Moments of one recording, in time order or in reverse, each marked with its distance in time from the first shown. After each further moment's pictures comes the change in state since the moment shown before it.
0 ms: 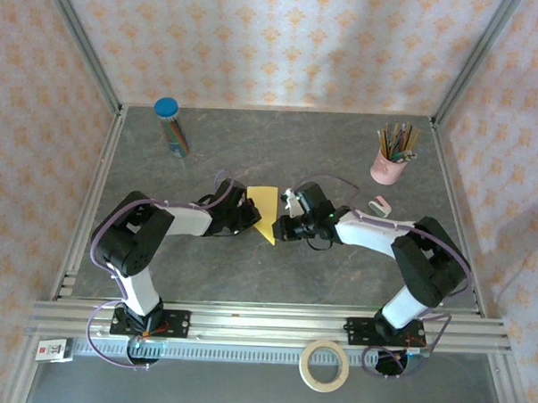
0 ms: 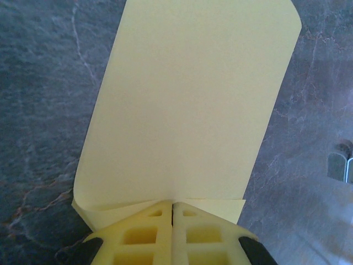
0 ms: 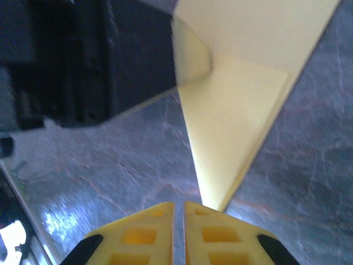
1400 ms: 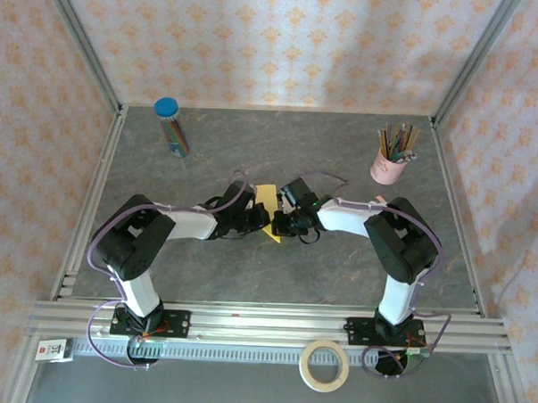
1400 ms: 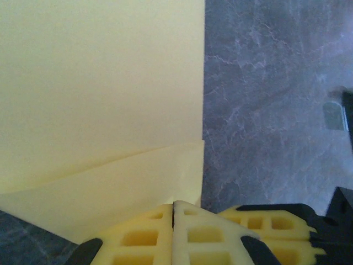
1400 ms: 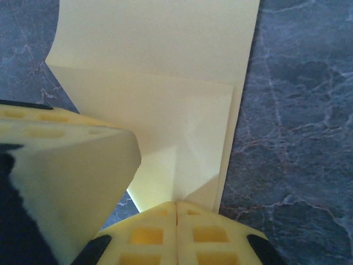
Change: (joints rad) left arm -0.078 -0.012 0.026 -0.002 0.000 0.151; right arm 0.003 0.217 0.170 -0.148 0.127 0.048
